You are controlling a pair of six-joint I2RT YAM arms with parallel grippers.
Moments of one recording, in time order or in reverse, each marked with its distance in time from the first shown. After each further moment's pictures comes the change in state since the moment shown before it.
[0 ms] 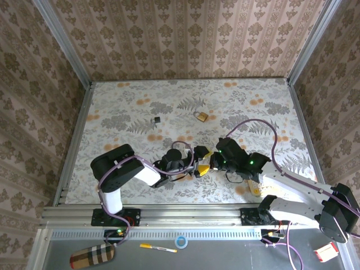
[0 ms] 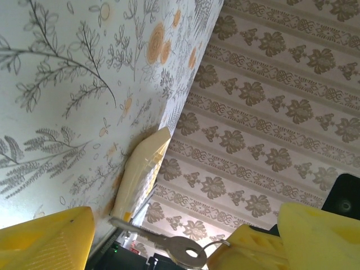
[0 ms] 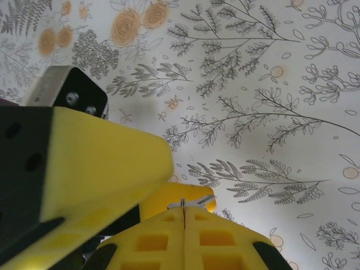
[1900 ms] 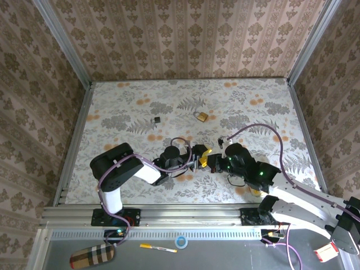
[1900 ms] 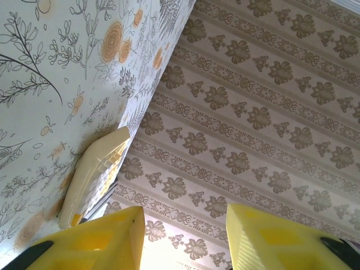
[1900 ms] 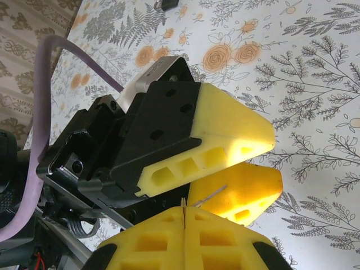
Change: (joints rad) left arm 0.030 0.000 0.024 0.068 0.004 -0.116; right arm 0.041 -0.193 -0.128 0.214 -0.055 -0.139
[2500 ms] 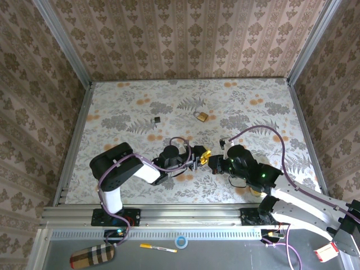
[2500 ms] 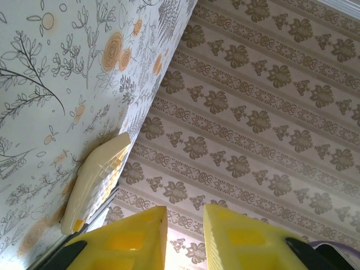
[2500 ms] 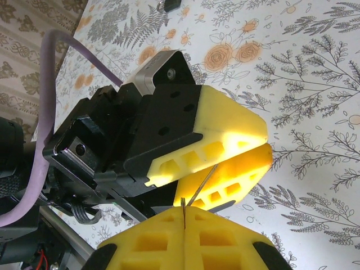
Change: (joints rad) left arm 0.016 0.000 -0.005 0.000 -0.001 0.017; right arm 0.002 -0.034 -0.020 0.000 -0.002 0.004
